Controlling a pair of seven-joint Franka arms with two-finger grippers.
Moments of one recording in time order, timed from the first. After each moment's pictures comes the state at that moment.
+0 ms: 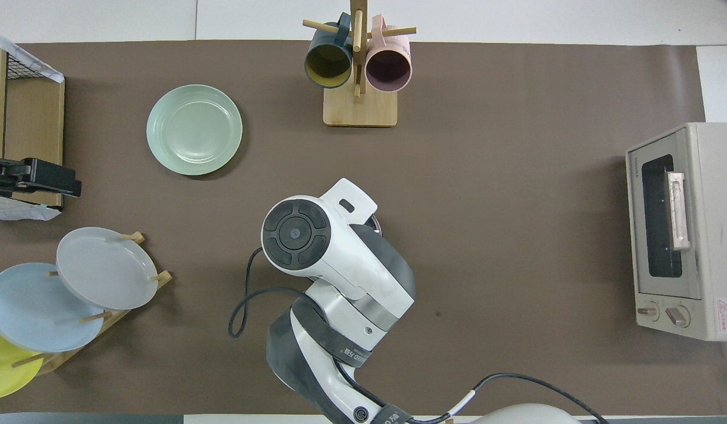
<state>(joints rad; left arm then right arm) -0.09 -0.04 0.02 -1.63 -0.01 1.57 0.01 0.71 0.38 0.06 -1.61 -0.07 1.98 0.74</state>
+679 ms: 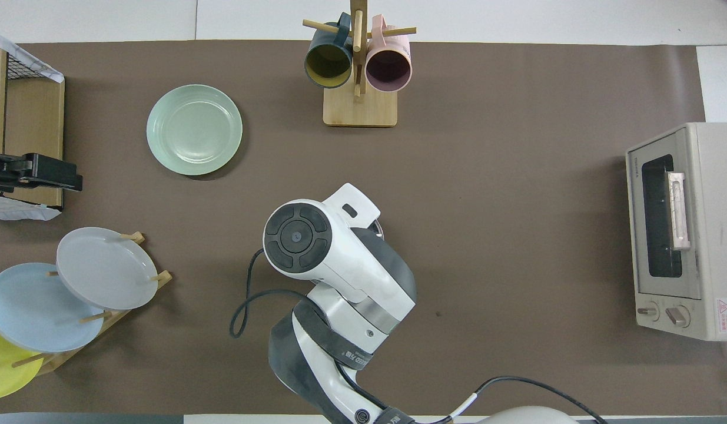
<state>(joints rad) -0.09 -0.04 0.01 -1.64 -0.01 1.62 -0.01 0.71 0.37 0.06 -1.63 -0.07 1.97 0.79</state>
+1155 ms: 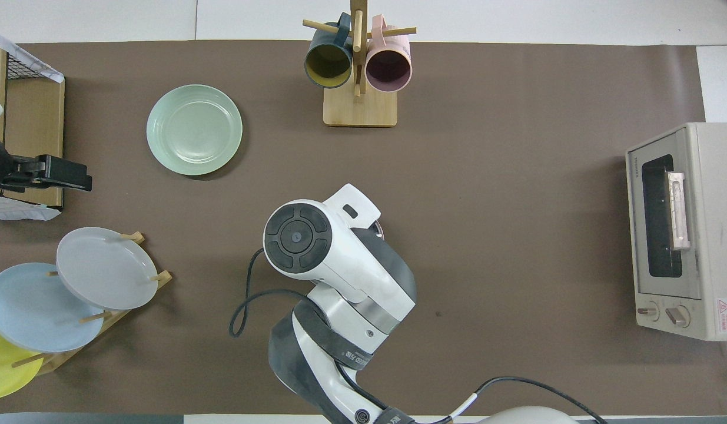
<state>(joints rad) -0.09 -0.05 0.00 -1.67 -0.01 1.64 -0.01 0.71 0.37 0.06 -1.63 -0.07 1.97 0.80</state>
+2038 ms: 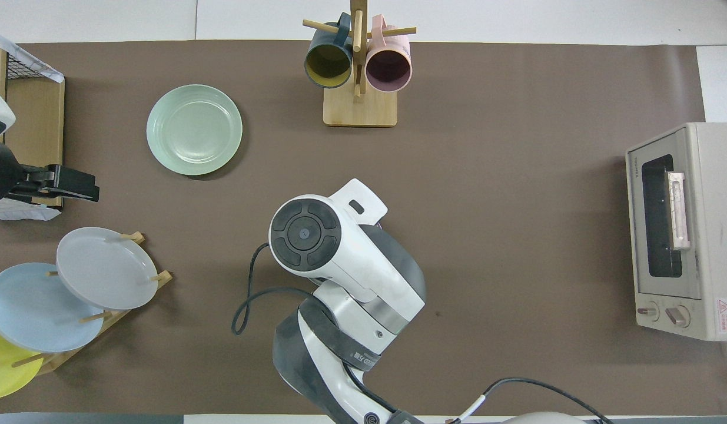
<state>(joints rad) -0.10 -0.06 0.00 -1.68 -0.01 1.60 -0.02 0.68 0.33 0.06 -1.63 -0.07 1.95 0.78</state>
